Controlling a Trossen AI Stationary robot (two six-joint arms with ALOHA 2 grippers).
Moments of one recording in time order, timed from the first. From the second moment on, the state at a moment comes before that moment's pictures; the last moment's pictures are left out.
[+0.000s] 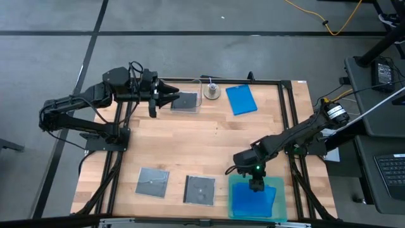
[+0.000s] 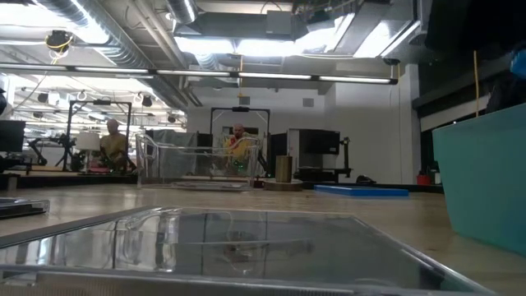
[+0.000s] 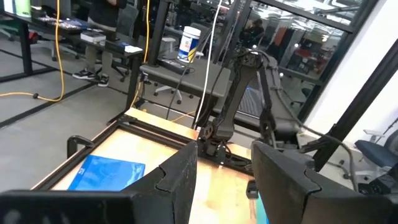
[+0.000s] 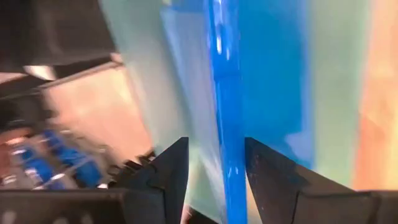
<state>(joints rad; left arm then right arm) 0.22 0.97 1.16 -0.26 0.09 -0.31 0.42 1.54 0.97 -0.65 -0.69 0.76</state>
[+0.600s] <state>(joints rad) 0.22 0.97 1.16 -0.26 0.08 -0.27 0.31 1.54 1.50 -1.35 0.27 0.46</state>
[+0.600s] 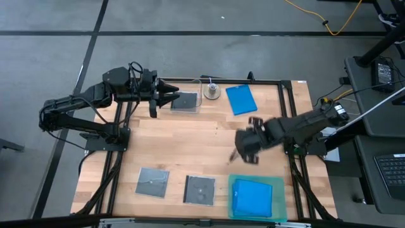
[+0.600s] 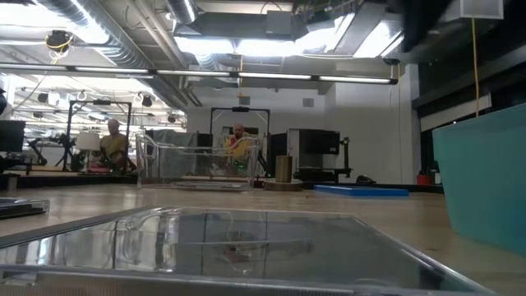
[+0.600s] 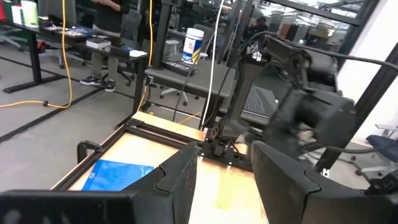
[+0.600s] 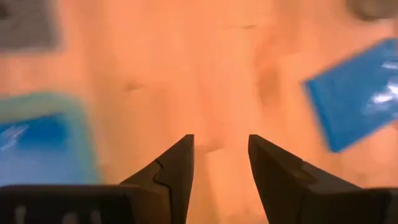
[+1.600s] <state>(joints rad) 0.17 1.13 1.16 -0.25 -0.12 -0.38 -0.78 1.61 1.12 -0.75 -0.09 -0.32</state>
